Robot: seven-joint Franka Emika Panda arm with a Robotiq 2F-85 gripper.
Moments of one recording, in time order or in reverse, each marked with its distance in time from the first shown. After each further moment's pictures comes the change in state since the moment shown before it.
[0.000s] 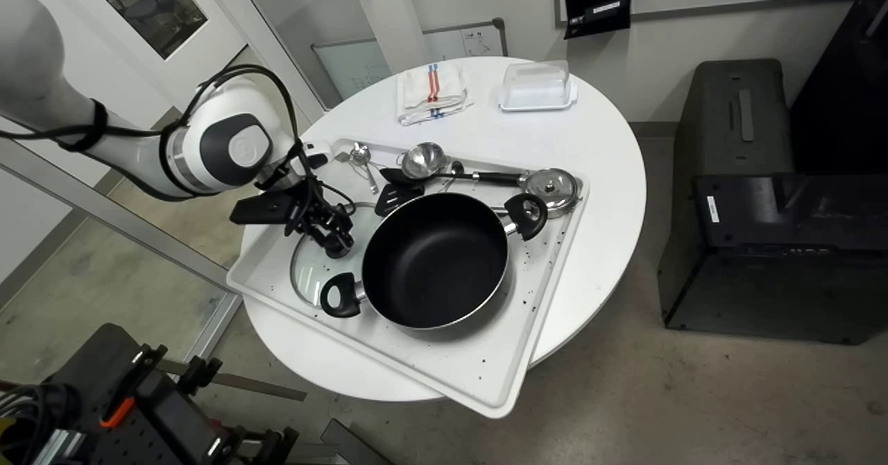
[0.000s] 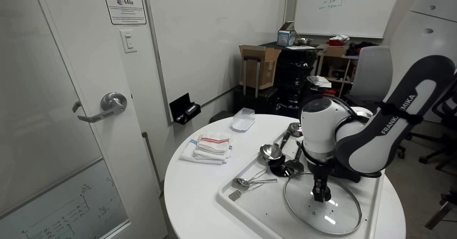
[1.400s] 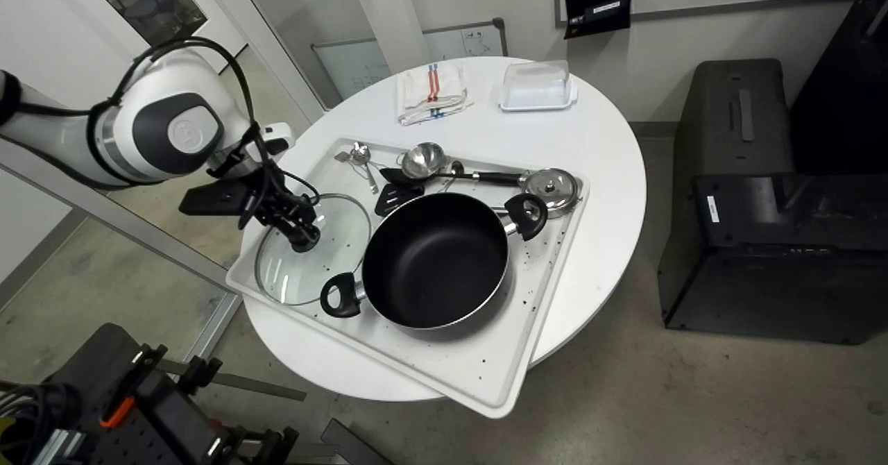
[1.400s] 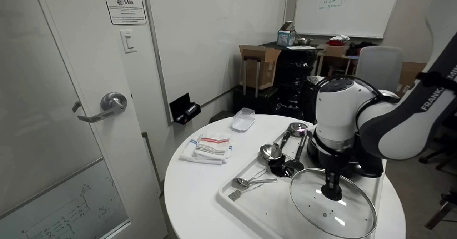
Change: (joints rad) arm -0.028 -0.211 0.064 -0.200 0.009 0.026 -0.009
